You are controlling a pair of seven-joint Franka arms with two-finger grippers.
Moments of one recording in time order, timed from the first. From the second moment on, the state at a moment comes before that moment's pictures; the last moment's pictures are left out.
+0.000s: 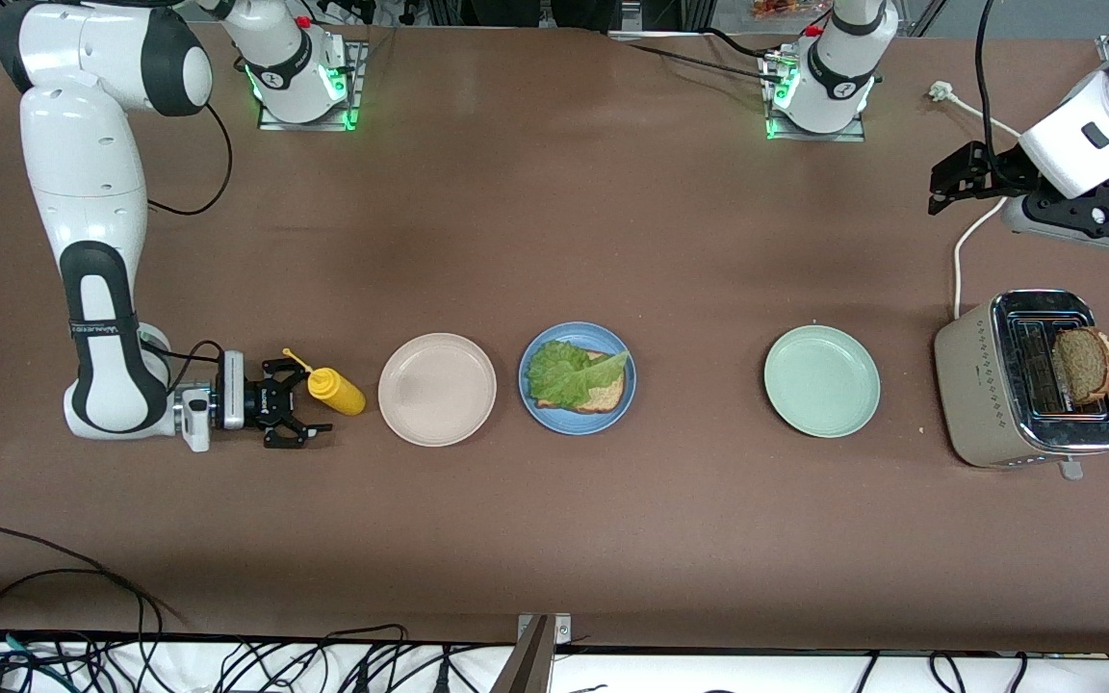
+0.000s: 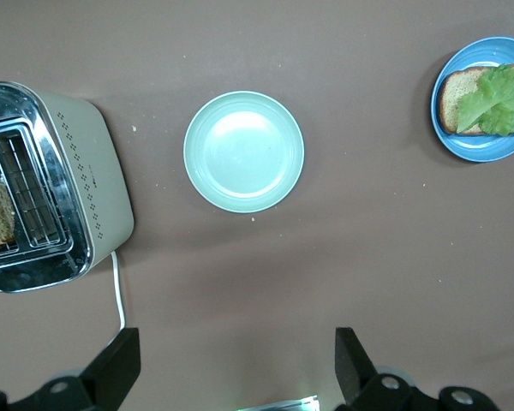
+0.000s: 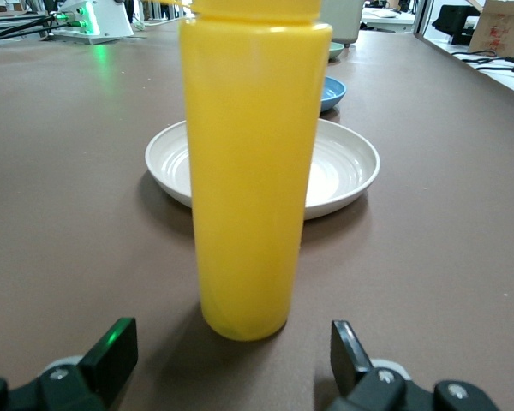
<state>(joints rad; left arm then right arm) 0.05 -0.03 -0.14 -1.62 -0.03 1.49 0.11 0.01 1.02 -0.18 -1.40 1.17 1.66 -2.52</state>
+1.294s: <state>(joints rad) 0.05 -0.03 -0.14 -1.62 -0.03 1.49 0.11 0.06 1.02 -0.15 -1.41 1.30 1.75 -2.49</state>
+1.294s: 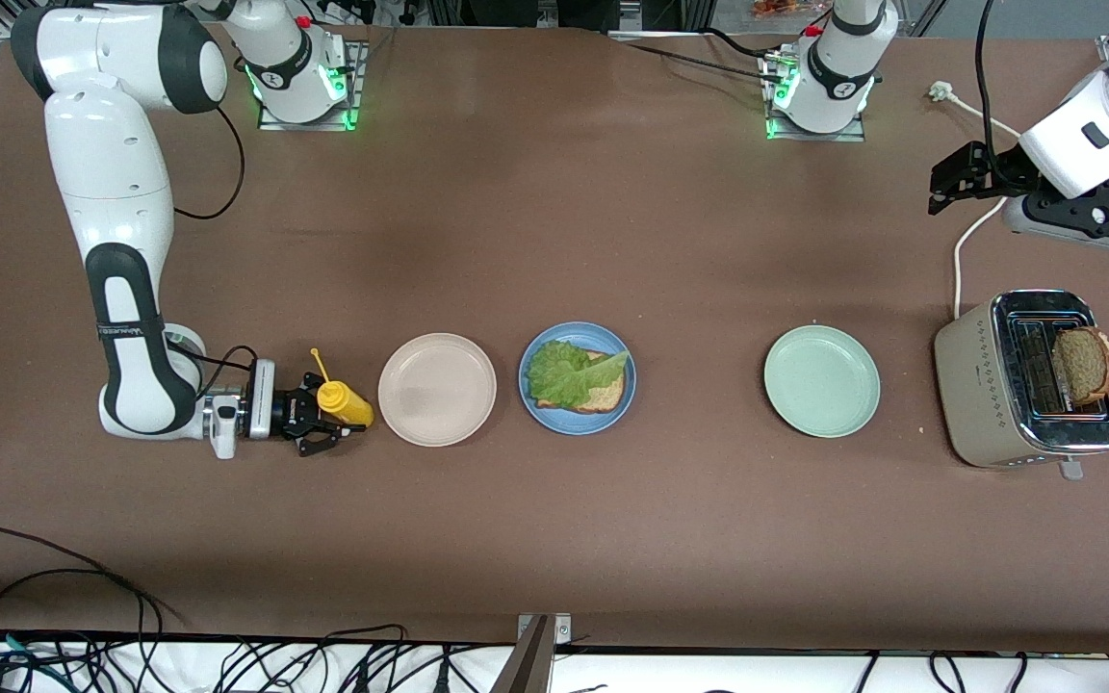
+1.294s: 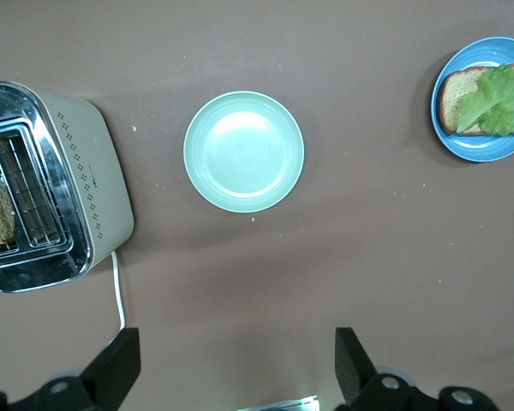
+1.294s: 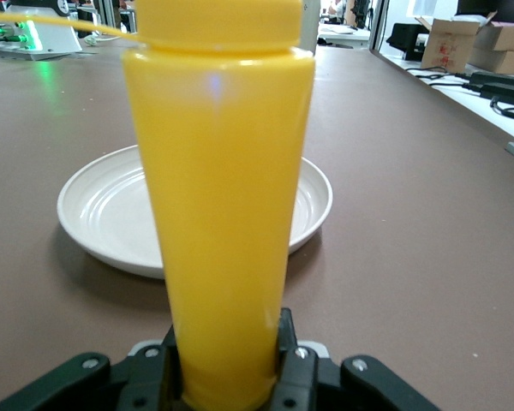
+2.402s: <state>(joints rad) 0.05 -0.02 -0.14 -1.62 -0.03 1.49 0.11 0.25 0.73 -0.16 -1.40 0.62 1.84 -1.55</state>
